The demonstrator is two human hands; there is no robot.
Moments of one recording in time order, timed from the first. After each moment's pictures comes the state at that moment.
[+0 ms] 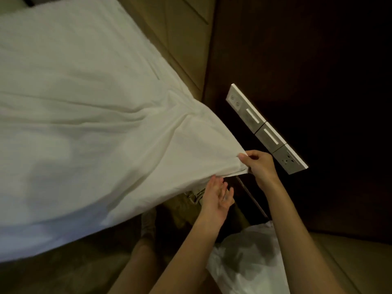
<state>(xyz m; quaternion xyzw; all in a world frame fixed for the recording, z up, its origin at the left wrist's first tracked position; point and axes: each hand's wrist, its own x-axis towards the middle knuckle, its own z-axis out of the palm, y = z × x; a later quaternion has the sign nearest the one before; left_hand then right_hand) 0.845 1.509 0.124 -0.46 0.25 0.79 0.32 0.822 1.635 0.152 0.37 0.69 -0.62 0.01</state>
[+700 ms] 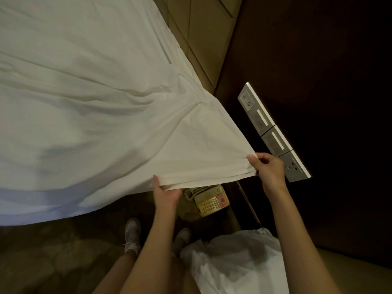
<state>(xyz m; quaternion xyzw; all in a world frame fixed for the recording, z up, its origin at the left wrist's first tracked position) 0.828 1.418 0.061 -0.50 0.04 0.86 0.09 0.836 1.645 0.153 0.34 0.73 -0.60 0.00</state>
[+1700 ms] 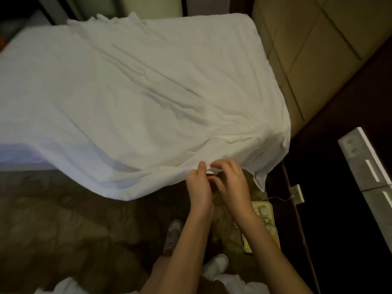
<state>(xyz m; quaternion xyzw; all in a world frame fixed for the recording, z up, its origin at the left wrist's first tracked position) 0.834 1.322 0.191 -0.40 0.55 0.73 -0.07 0.817 1.394 0.156 -0.18 0.89 -0.42 0.00</state>
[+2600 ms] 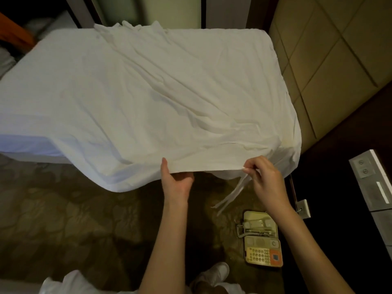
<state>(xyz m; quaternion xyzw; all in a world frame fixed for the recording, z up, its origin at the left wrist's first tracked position) 0.832 1.216 0.193 -0.42 0.00 0.89 -0.18 0.789 1.416 0.200 -0.23 0.88 -0.42 -0.02</state>
